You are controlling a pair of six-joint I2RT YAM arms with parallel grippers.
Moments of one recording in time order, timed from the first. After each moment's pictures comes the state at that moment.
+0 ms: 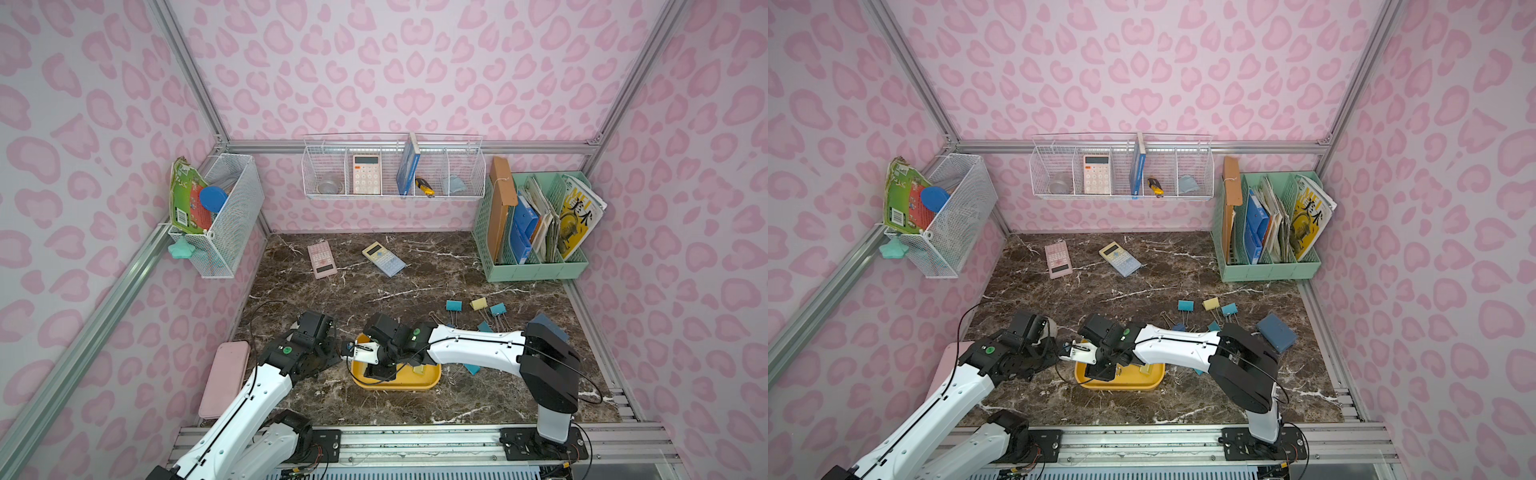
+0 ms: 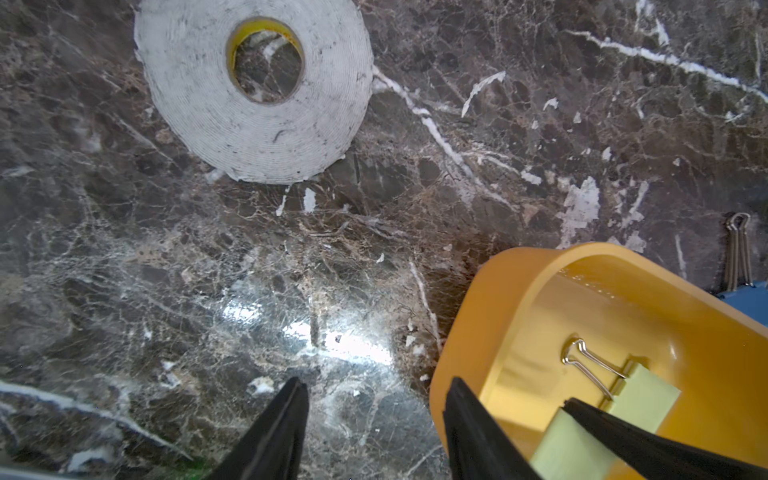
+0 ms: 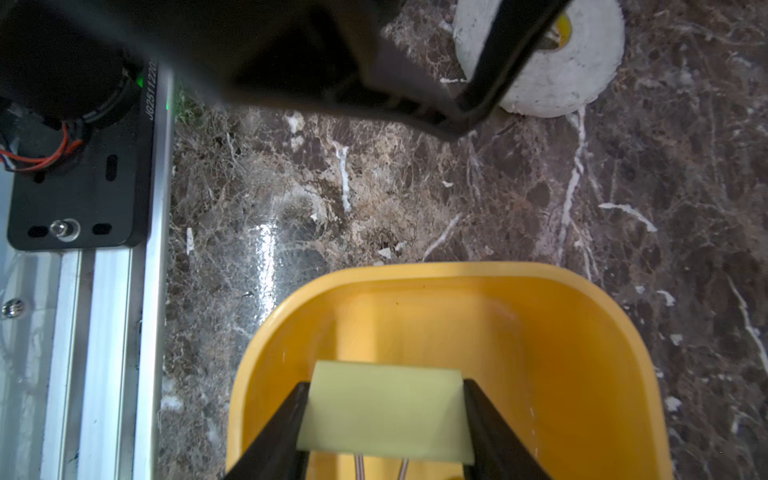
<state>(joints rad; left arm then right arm) -0.35 0.89 0.69 -0.95 -0.07 -0.75 1.20 1.89 1.34 -0.43 -0.17 -0.37</state>
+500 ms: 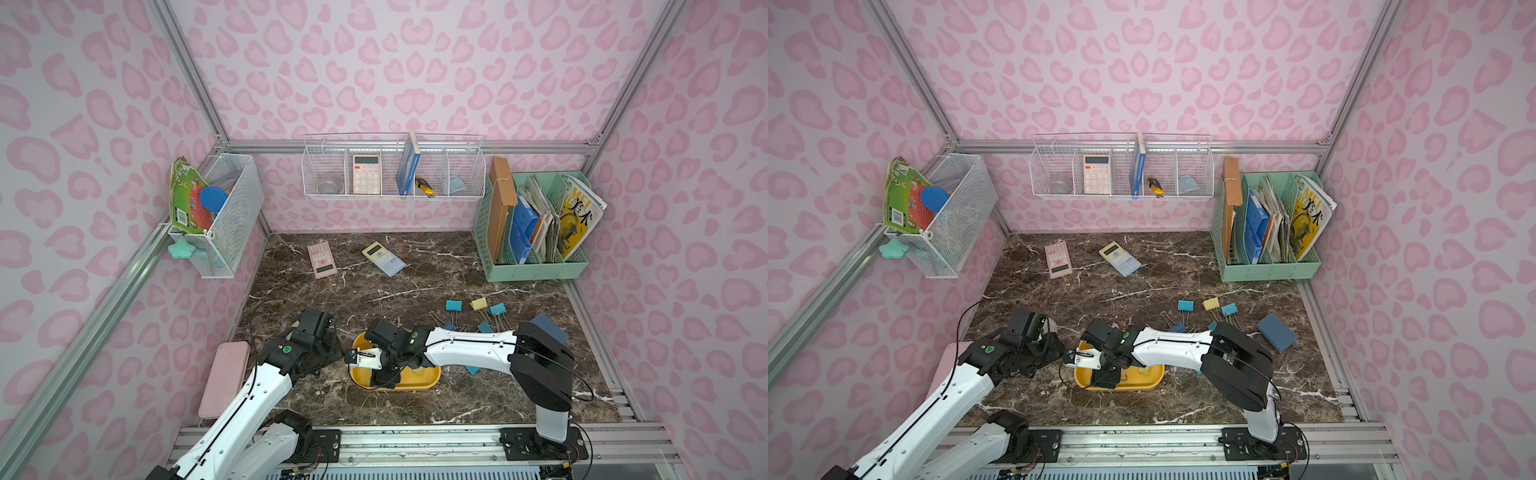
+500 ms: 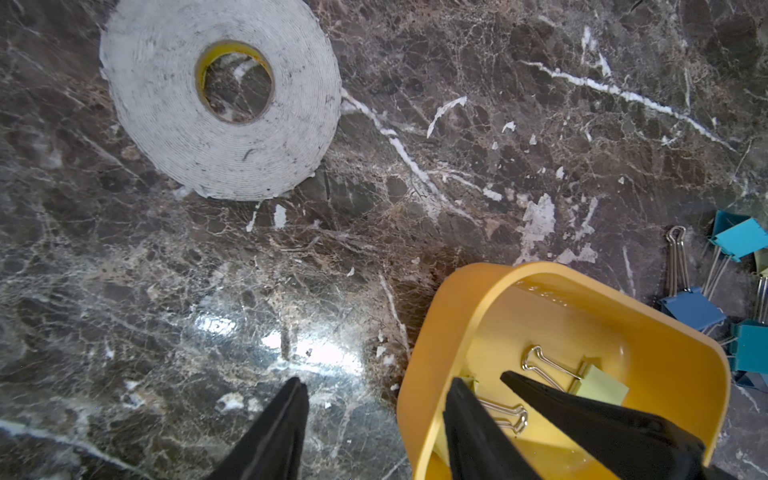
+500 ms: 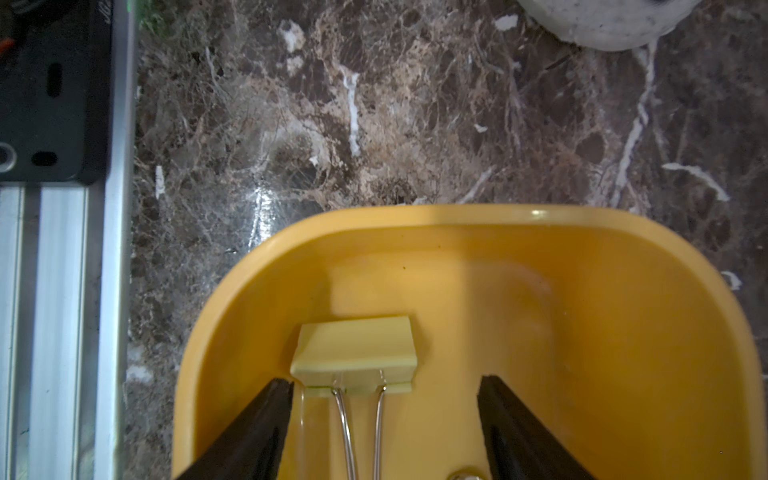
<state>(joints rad) -0.35 0.89 0.69 -0.89 -0.05 -0.76 1.20 1.91 1.31 -0.43 -0.16 -0.41</state>
